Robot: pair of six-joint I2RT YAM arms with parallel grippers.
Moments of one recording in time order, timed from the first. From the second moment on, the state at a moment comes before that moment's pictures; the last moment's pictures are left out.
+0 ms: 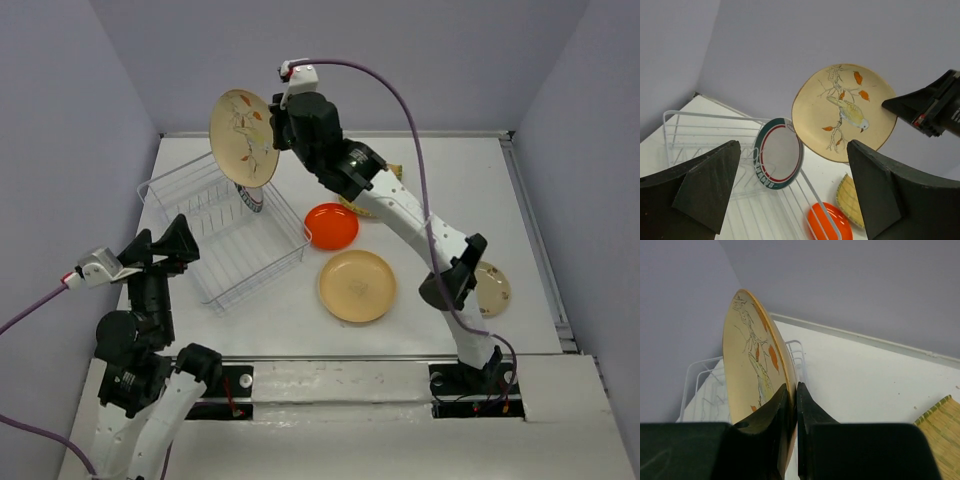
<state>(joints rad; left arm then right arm) -0.38 0.20 0.69 -0.14 -0.52 -0.36 0.88 2.09 2.47 -0.46 0.45 0.23</state>
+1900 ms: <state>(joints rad) -0.37 0.17 0.69 -0.20 -0.65 -0.40 1.06 2.61 2.54 0.24 0.88 -0.39</state>
